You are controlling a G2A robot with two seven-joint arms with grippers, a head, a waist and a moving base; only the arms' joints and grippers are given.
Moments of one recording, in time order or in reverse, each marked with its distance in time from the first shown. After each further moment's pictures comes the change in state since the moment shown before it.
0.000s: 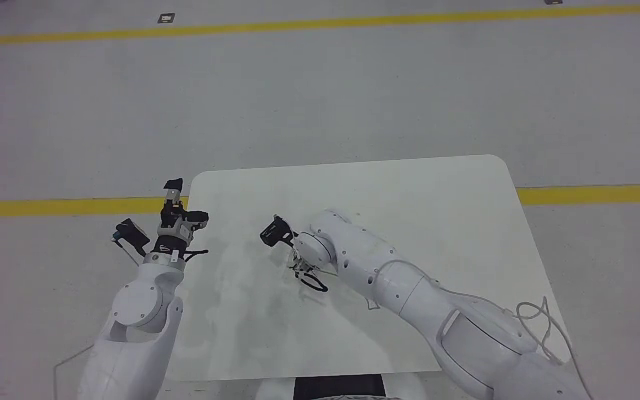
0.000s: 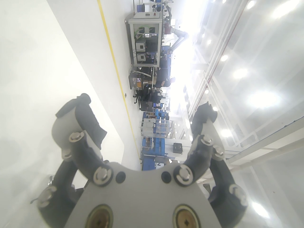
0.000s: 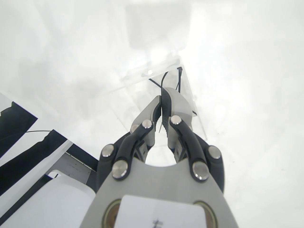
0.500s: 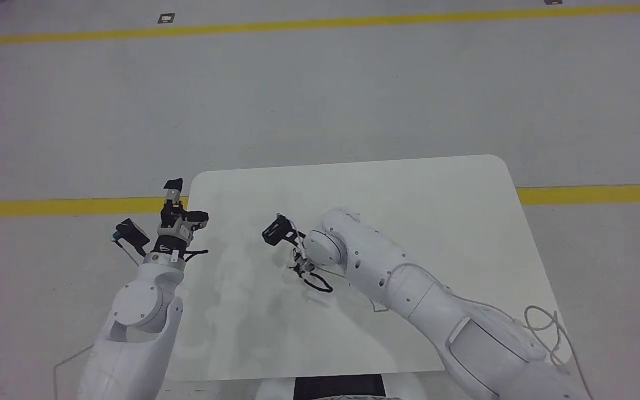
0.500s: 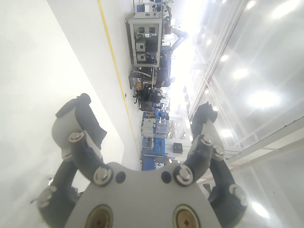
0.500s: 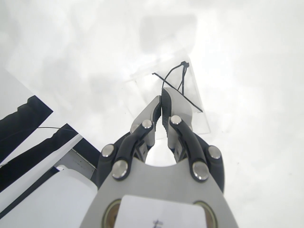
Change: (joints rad) left arm 0.000 0.000 0.000 0.000 0.000 0.000 0.000; right arm -0.059 0.047 0.087 -0.107 -0.006 -0.049 0.024
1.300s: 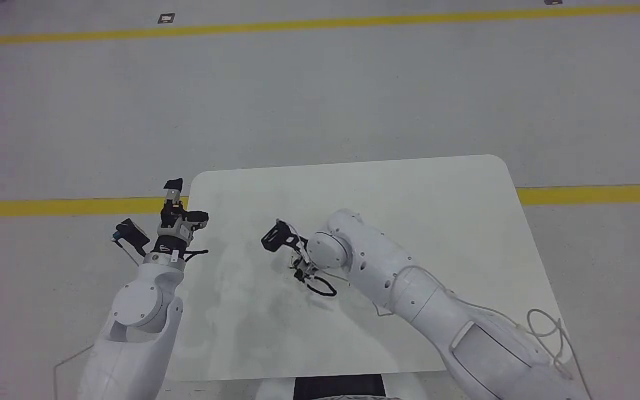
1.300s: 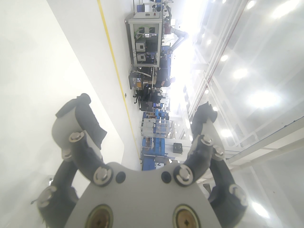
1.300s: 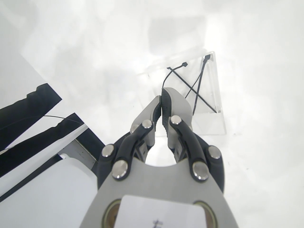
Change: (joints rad) left arm 0.000 0.000 0.000 0.000 0.000 0.000 0.000; right arm -0.026 0.014 0.025 -0.032 0.040 -0.077 0.021
